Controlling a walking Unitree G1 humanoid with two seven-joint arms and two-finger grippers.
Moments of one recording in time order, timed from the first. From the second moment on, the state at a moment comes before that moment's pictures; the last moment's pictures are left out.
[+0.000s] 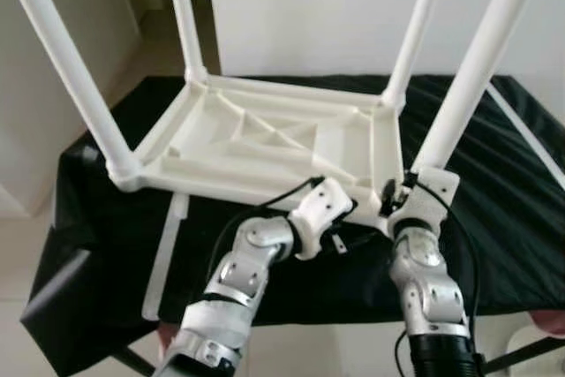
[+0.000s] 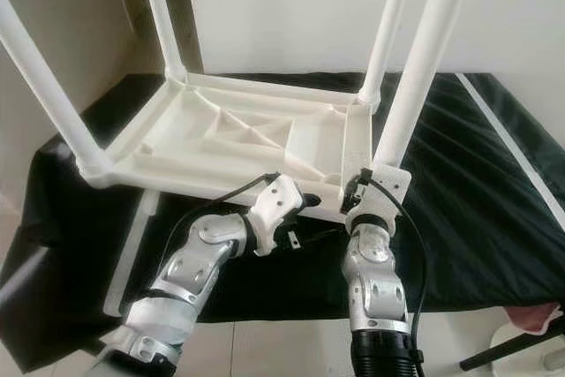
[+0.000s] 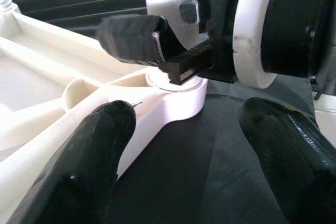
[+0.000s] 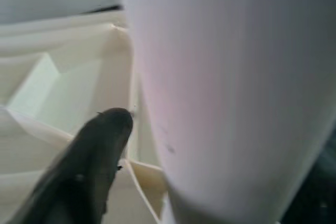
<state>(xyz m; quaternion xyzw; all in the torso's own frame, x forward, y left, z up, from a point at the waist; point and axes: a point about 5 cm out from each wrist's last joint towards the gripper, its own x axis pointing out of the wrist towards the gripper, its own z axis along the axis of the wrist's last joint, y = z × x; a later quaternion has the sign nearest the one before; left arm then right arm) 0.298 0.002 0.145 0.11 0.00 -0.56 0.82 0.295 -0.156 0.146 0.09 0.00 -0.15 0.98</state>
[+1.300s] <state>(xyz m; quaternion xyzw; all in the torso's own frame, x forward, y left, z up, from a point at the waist) 0.271 0.005 0.151 0.09 -0.04 -0.58 0.81 0.287 -0.223 0.136 -0.07 0.01 0.23 0.97</state>
